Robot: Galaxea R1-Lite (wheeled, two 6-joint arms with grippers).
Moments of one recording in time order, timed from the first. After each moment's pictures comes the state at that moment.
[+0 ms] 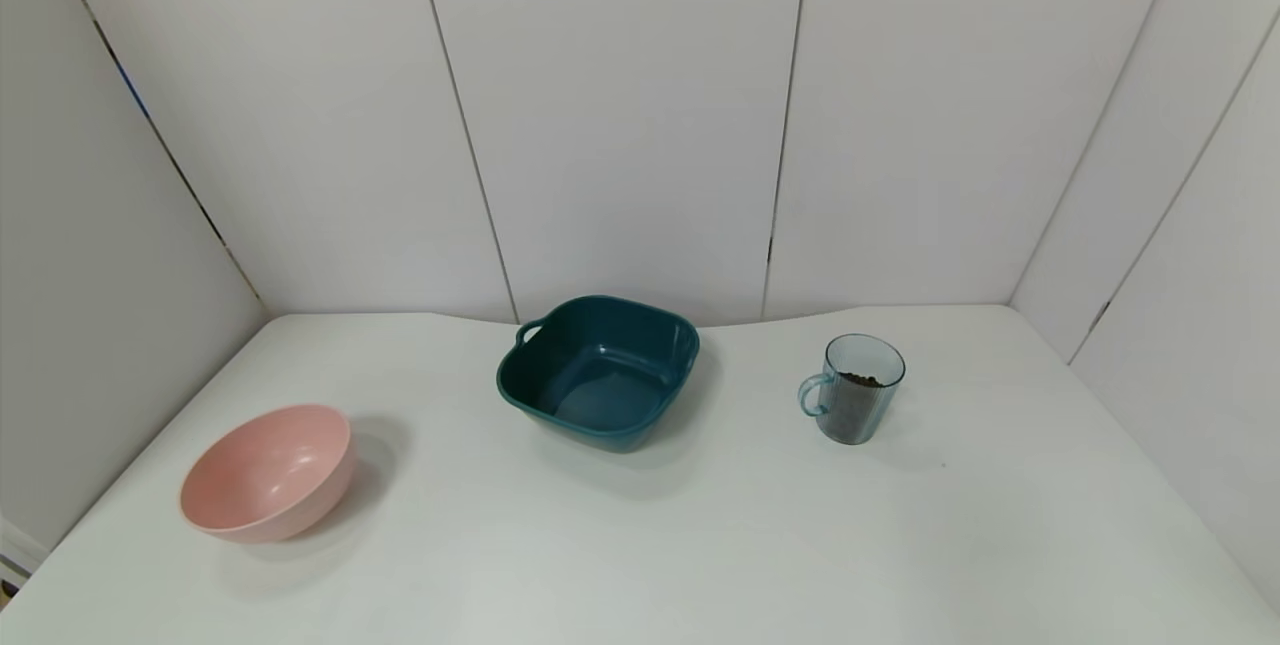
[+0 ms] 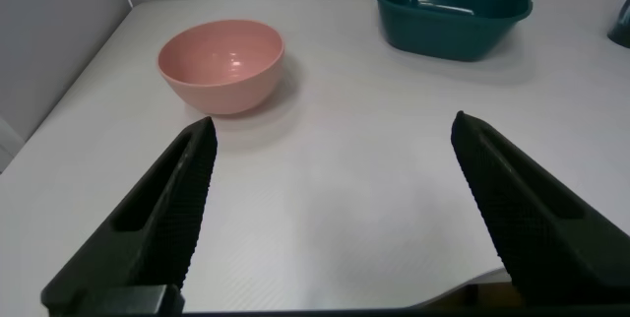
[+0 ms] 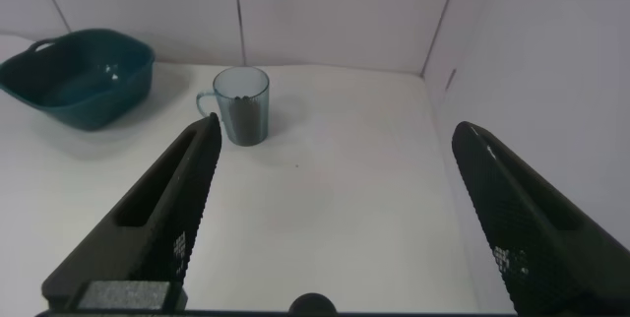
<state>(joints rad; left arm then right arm) 0.00 0.00 0.00 0.00 0.00 0.00 0.06 0.53 -0.51 0.00 0.04 -0.03</state>
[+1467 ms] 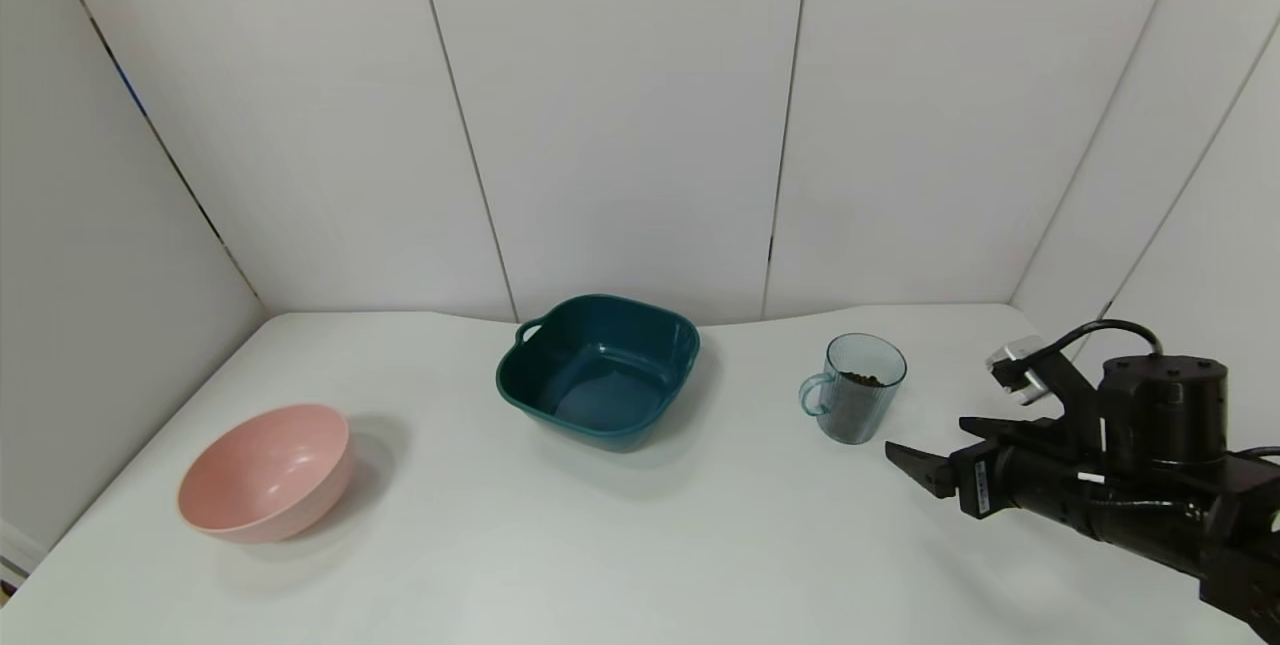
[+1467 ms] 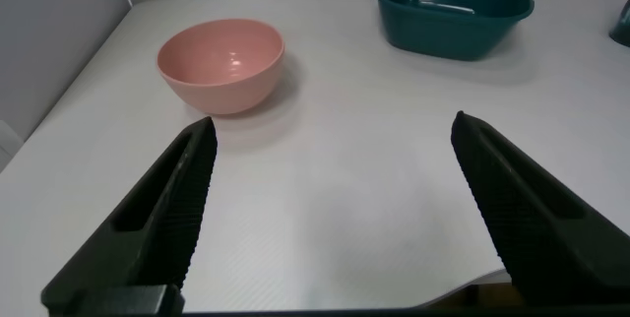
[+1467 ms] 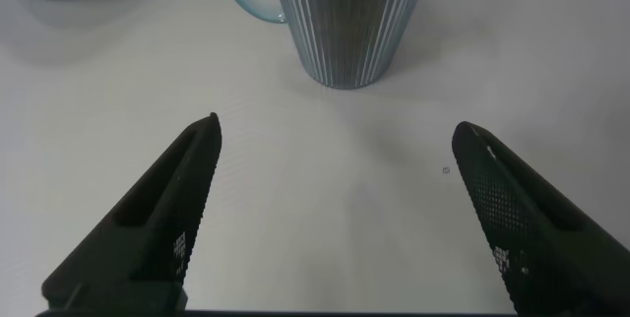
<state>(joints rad) 0.00 0.00 0.00 0.00 0.00 0.00 0.23 1.81 -0.48 -0.86 0.16 -0.02</state>
